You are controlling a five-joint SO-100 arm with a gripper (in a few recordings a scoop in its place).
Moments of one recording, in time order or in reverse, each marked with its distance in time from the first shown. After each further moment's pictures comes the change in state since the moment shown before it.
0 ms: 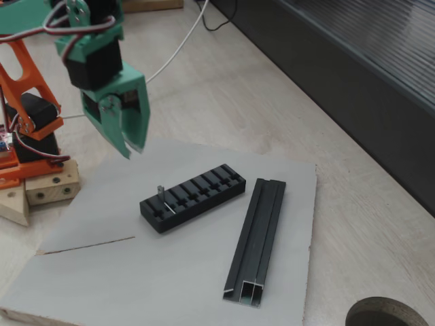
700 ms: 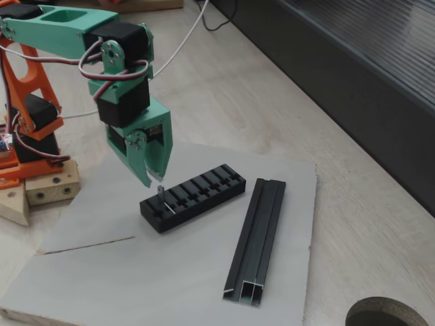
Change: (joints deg) arm 0.0 -10.1 0.0 -4.7 0.2
